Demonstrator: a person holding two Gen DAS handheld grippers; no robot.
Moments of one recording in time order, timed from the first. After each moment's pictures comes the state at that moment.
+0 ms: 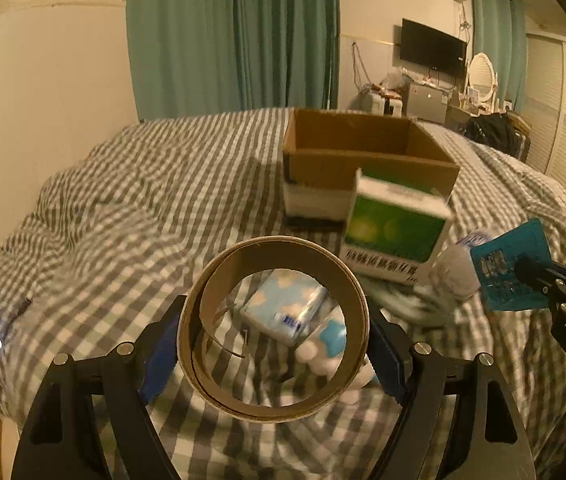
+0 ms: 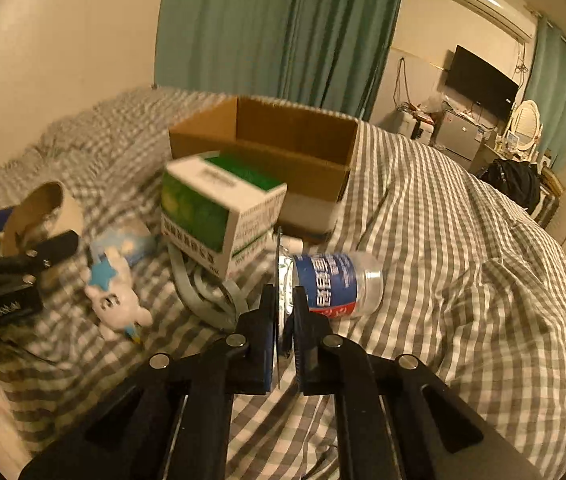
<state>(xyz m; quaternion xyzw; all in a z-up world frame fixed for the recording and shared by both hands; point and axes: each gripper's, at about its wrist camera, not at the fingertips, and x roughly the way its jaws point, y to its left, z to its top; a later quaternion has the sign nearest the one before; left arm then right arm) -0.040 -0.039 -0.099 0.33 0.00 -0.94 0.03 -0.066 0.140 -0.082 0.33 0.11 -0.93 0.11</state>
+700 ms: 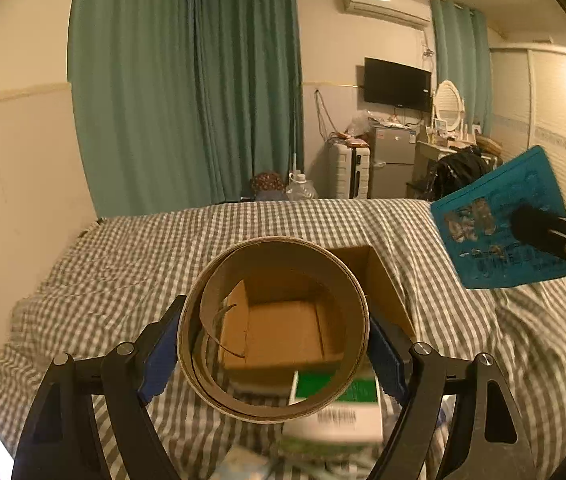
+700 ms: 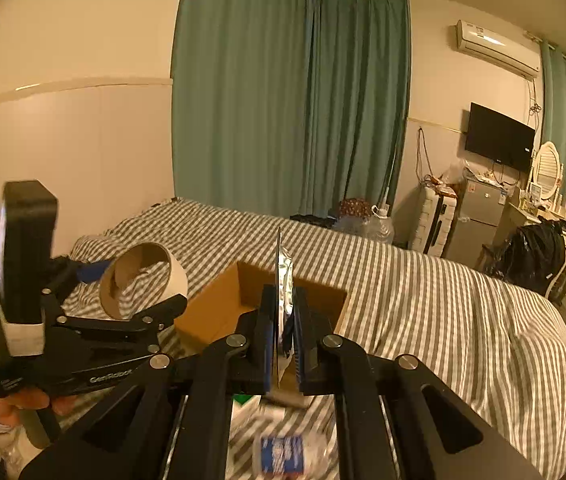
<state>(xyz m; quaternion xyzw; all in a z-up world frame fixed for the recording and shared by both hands) -0.171 0.002 0.024 0.26 -0.03 -0.97 -0.02 -0.161 0.155 0.077 0.21 0.07 -0.96 0.18</state>
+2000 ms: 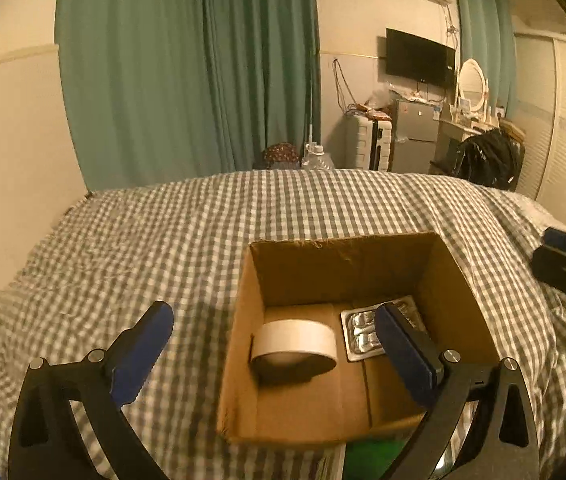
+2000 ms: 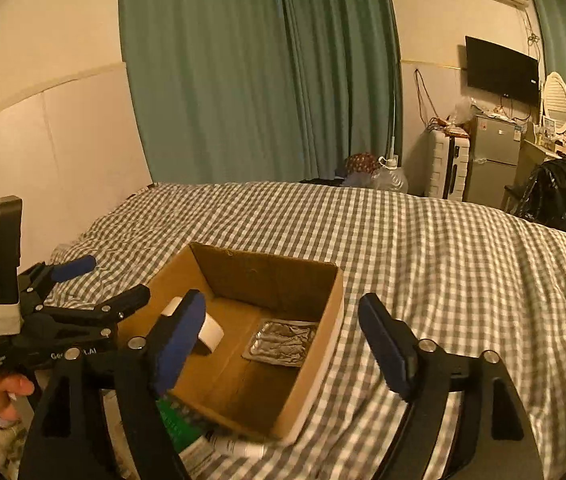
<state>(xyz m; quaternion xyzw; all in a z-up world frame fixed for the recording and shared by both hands) -0.257 -0.006 -0.031 0.30 -0.03 -0.95 0.00 -0.270 0.205 0.006 0.28 -0.01 -0.94 0.19</state>
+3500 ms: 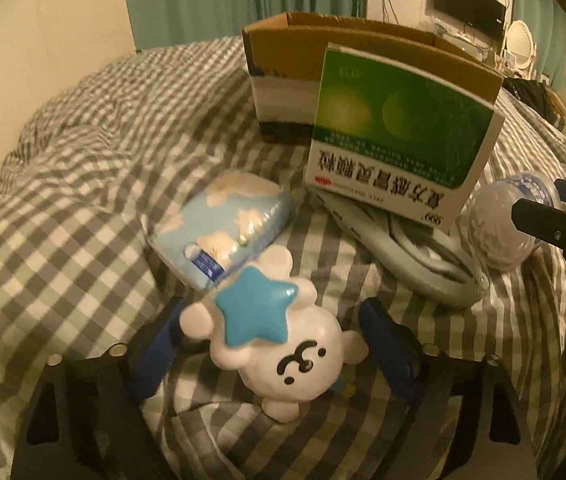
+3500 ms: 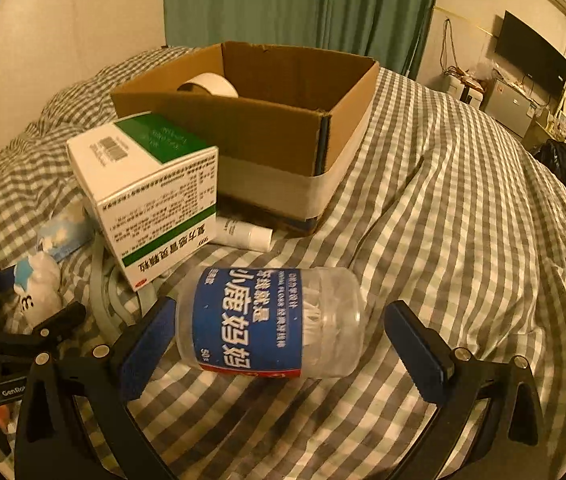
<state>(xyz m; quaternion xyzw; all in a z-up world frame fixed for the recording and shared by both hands) -0.079 0.007 -0.180 0.45 0.02 -0.89 0.07 -0.177 0.181 -0.141 0.41 0.13 -0.88 0.18</state>
